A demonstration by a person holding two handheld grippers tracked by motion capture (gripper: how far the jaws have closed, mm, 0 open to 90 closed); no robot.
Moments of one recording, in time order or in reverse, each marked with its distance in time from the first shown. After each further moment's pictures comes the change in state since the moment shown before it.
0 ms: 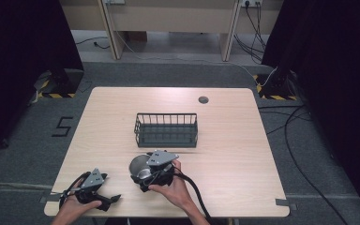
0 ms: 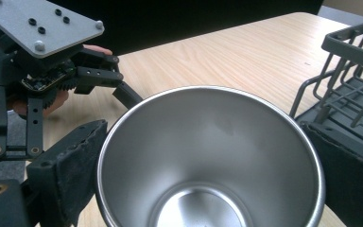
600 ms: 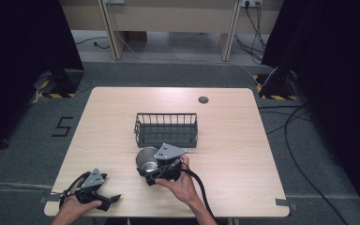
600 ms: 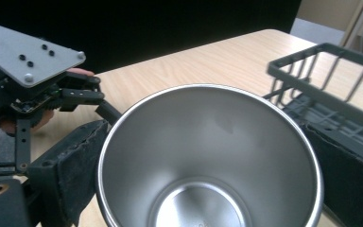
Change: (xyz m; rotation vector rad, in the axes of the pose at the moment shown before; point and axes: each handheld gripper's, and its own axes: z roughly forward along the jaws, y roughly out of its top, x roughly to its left) left arm 0.000 0.000 0.000 -0.001 0.000 -0.002; right arm -0.014 0.014 -0.025 -0.039 -0.059 0.009
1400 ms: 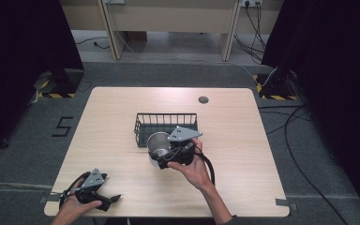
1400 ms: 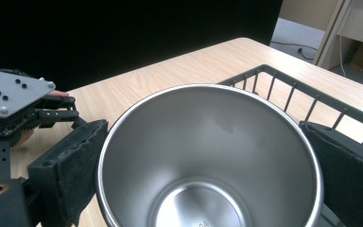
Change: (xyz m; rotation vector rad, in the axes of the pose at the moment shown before) left arm 0.000 0.000 0.000 0.001 0.000 0.002; right arm -0.040 0.031 -0.030 0.008 -0.032 0.027
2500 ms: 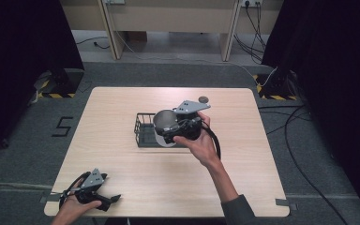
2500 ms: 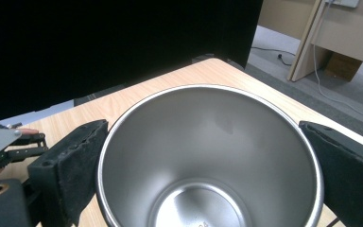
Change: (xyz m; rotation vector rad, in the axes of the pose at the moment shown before) left arm 0.000 0.000 0.000 -0.002 -0.002 -0.002; right arm -0.041 0.060 -0.017 0.002 -0.050 -0.002
